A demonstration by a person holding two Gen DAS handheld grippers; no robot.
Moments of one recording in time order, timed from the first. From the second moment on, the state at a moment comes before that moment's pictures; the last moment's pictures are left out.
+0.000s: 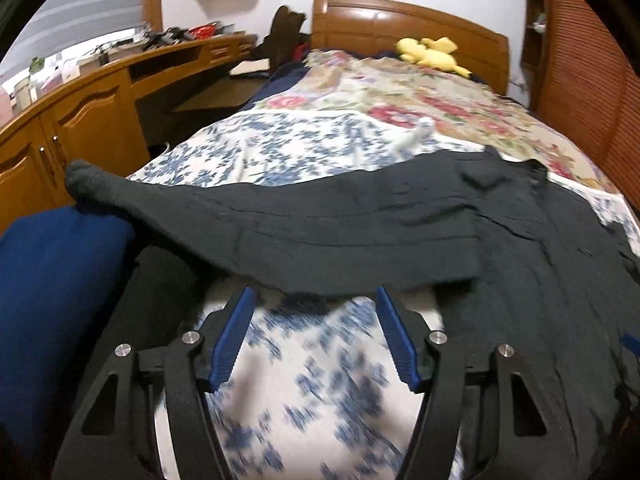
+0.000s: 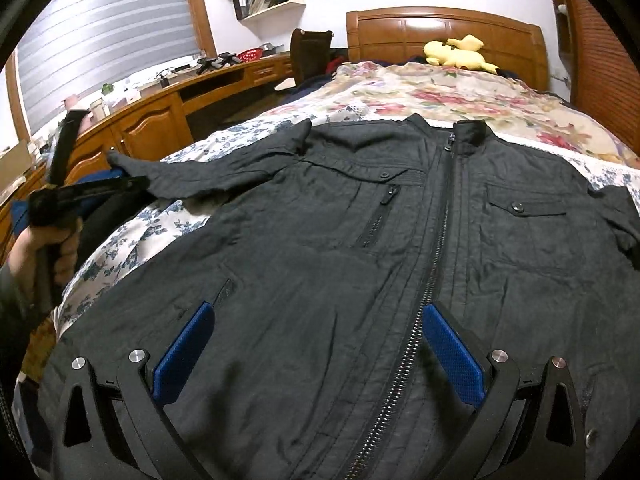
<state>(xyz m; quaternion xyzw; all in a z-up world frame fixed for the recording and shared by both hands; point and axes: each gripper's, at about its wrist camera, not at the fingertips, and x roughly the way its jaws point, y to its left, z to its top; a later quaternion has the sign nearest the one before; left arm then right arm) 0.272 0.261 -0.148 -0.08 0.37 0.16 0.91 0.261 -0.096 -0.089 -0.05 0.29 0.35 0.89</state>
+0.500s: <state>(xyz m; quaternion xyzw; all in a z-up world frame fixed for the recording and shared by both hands) 0.312 0.295 -0.184 -0.13 0.41 0.19 0.88 0.264 -0.079 -0.092 -0.07 0.29 0.35 0.89</state>
